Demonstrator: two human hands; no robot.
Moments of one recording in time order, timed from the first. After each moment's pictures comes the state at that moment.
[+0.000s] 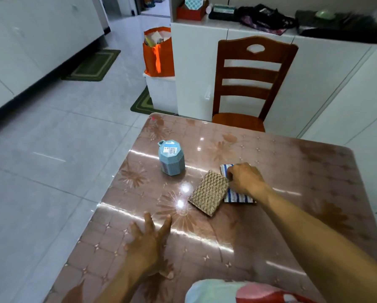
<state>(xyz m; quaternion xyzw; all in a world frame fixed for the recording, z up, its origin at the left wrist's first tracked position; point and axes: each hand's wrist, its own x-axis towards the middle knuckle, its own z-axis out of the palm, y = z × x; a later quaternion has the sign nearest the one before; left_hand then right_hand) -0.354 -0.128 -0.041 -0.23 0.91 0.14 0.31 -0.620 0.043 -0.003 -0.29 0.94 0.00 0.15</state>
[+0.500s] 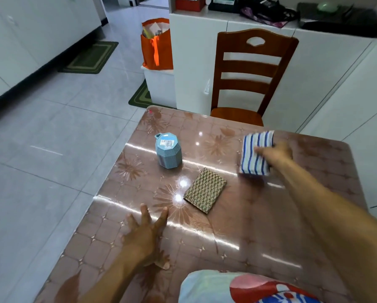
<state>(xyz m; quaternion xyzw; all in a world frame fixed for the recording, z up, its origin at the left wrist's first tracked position) -0.357 -0.127 -0.043 -0.23 0.91 0.15 0.31 -0.677 0.090 0.016 0.15 0.87 -0.45 0.16</state>
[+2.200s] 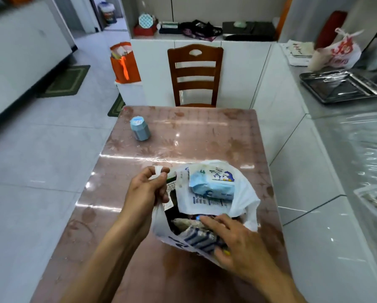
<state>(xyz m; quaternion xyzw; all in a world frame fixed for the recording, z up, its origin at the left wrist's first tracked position) -0.187 0.104 0.246 -0.29 0.60 0.75 -0.06 -0.187 0.331 0.154 -0.33 0.92 -0.20 0.08</state>
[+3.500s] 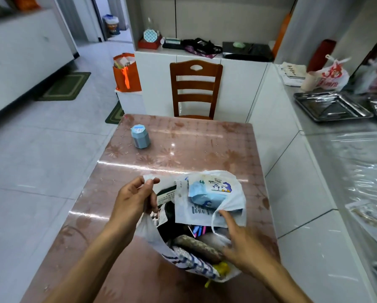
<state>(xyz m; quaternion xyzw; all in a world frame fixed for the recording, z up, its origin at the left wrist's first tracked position) -0.173 0.071 0.227 -0.25 0.67 0.70 -0.07 -0.203 0.320 0.186 -0.21 0.92 -0.20 0.27</state>
